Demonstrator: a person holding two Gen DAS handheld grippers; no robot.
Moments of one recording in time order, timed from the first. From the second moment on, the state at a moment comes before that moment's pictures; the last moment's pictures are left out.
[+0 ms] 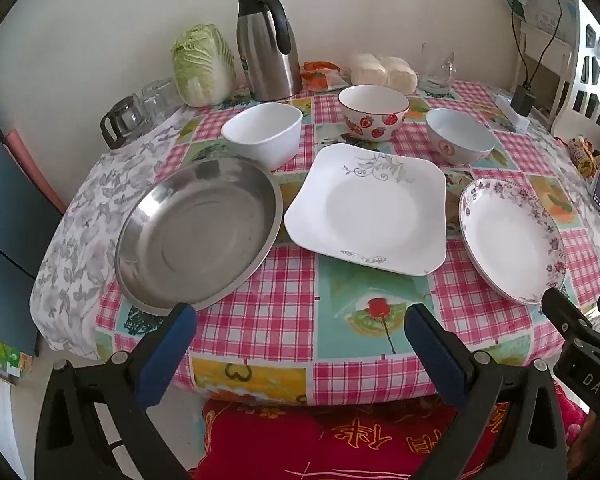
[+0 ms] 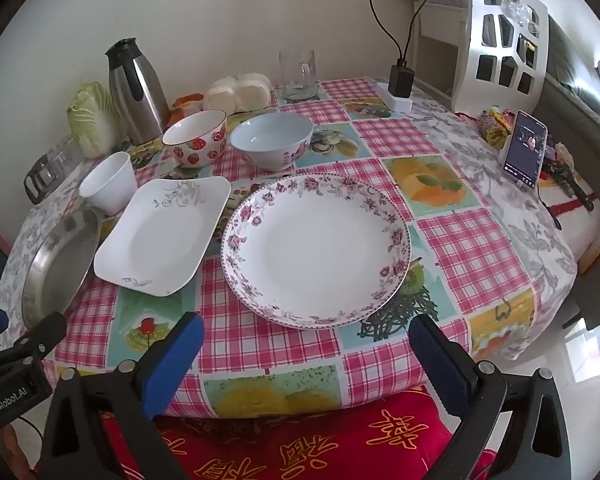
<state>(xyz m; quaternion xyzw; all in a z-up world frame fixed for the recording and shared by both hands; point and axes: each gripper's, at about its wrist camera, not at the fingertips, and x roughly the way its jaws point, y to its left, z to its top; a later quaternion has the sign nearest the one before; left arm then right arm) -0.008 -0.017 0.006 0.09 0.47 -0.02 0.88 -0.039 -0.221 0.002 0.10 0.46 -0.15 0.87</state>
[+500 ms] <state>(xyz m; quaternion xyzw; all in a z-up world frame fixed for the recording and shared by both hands) -0.008 -0.018 0.006 0.09 0.47 -0.02 0.88 -0.040 -0.226 0.001 0.12 0.45 -0.16 0.87</state>
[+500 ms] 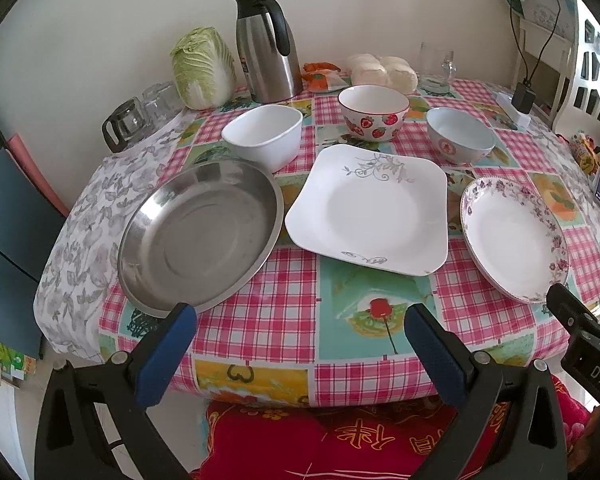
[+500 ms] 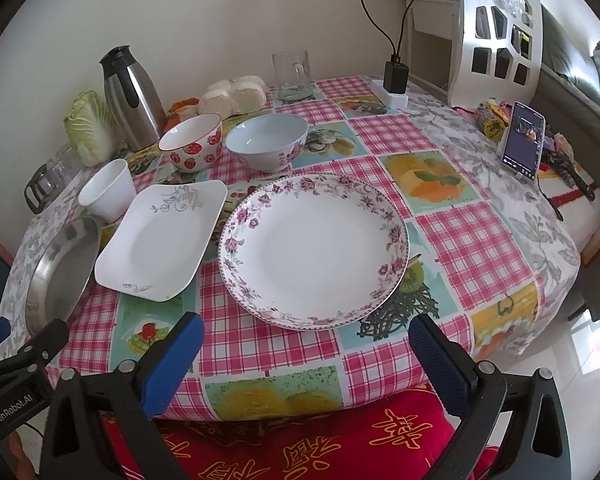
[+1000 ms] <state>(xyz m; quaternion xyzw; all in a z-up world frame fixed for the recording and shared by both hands) -0.008 -0.020 0.007 0.09 0.46 -0.01 0.88 -0.040 -0.227 0.000 0.12 0.46 -0.16 0.87</state>
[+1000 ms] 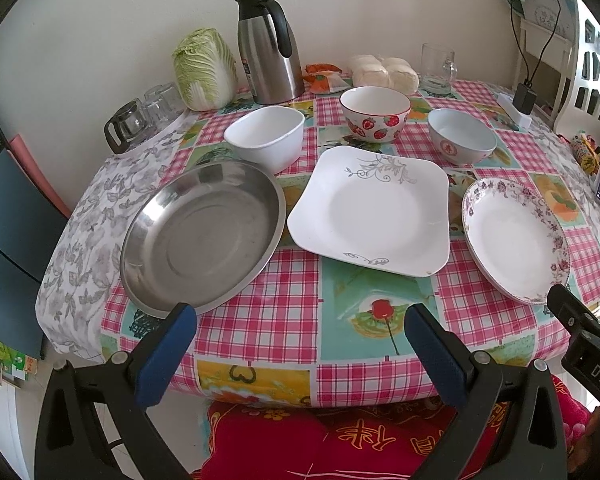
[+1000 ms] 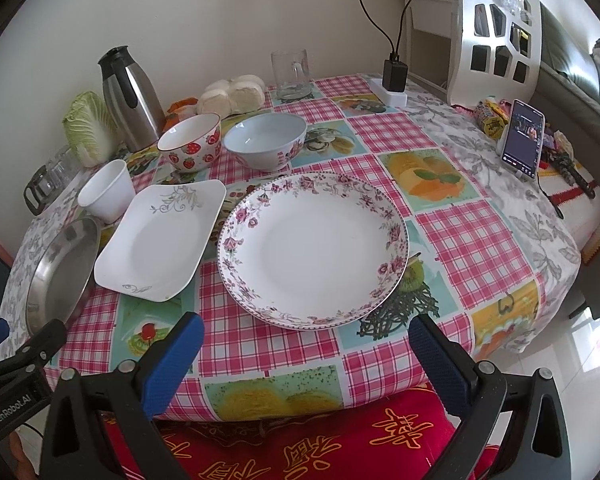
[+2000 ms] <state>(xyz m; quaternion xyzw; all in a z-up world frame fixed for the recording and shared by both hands) -0.006 -0.017 0.006 0.09 0.47 -0.01 0.88 -0.040 -0.228 -0.003 0.12 0.46 -0.16 0.86</state>
